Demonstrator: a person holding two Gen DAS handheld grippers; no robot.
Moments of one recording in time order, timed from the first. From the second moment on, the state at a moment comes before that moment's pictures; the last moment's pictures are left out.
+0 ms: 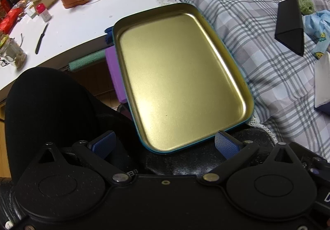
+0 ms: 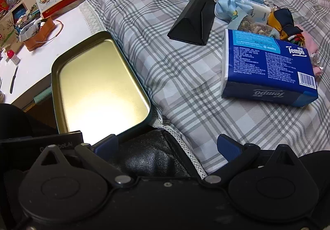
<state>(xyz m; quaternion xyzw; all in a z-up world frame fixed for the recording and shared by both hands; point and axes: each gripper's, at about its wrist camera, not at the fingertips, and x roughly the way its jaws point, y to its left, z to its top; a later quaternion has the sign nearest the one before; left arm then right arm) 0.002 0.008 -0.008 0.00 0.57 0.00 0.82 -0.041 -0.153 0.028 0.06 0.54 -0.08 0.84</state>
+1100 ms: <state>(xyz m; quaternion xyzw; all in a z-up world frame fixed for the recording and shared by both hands) 0.020 -0.060 0.030 0.05 0.50 -0.09 0.86 -0.069 -0.271 0.101 0.12 0.38 -0.27 0.88</state>
